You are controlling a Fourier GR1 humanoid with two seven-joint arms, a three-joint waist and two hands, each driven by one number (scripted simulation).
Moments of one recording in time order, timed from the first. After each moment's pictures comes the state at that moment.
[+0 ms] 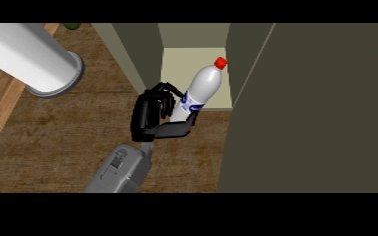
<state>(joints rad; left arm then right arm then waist) -0.36 0.00 -0.34 -1.14 0.33 0.33 -0.50 0.15 -0.20 0.54 -2.49 0.05 -0.20 0.34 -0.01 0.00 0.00</state>
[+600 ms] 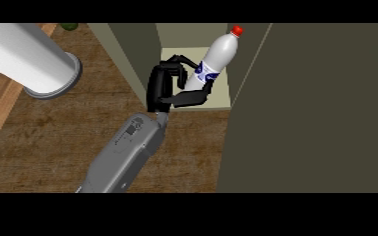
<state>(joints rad) -0.64 0.00 -0.36 -0.97 0.39 0.51 -0.38 0.23 -0.25 0.50 -2.49 0.03 -0.16 0.26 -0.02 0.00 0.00</state>
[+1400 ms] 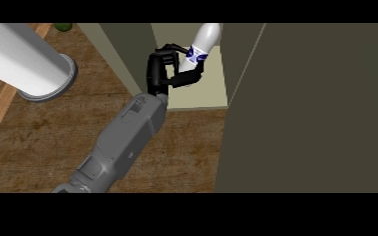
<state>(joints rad) -0.87 0.00 -0.31 -0.56 0.54 0.60 -0.51 0.31 -0.27 0.48 -2.49 0.02 -0.13 0.18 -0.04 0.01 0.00</state>
